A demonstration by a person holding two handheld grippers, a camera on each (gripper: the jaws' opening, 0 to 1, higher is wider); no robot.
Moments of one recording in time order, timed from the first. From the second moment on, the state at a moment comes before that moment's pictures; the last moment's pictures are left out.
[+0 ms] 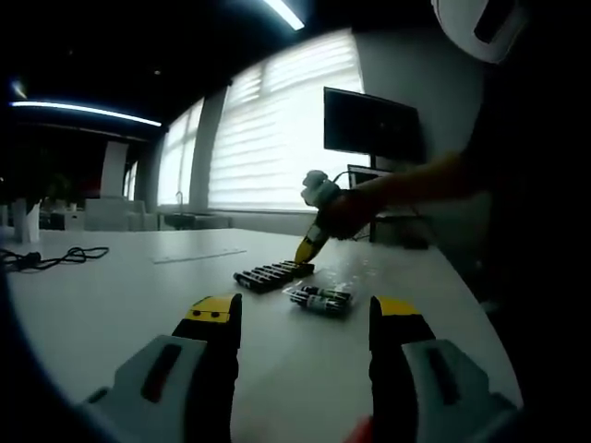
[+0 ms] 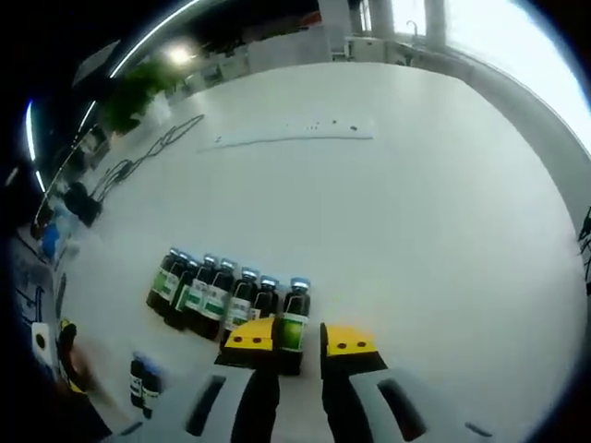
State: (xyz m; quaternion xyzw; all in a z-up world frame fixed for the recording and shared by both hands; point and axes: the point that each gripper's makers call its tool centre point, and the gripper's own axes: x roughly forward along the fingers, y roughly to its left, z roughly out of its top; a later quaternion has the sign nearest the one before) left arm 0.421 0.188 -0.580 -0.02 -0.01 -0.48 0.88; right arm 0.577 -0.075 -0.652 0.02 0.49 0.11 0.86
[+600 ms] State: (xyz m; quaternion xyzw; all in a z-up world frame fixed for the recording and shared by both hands) left arm 0.420 0.189 -0.580 -0.01 -0.02 -0.48 0.88; right arm 0.570 -0.077 -0.656 0.07 0.49 0.08 0.87
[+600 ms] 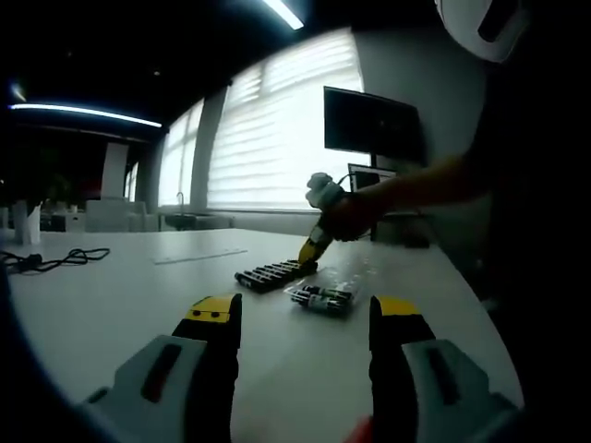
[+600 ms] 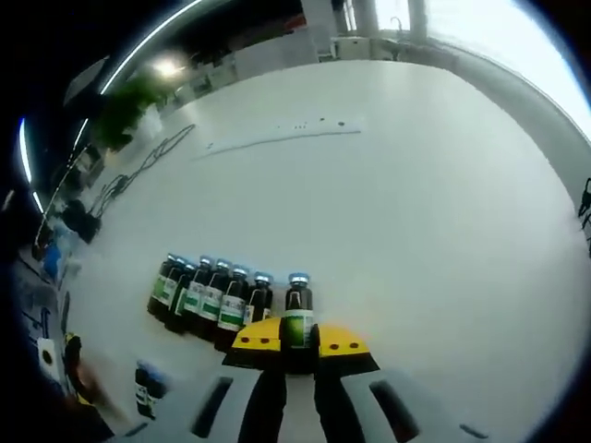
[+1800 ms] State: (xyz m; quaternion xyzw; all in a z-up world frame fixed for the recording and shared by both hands) left arm 0.421 0.189 -0.581 -0.02 -0.01 -0.48 0.88; right arm 0.496 0.006 -0.583 0.22 0.39 0.16 0.88
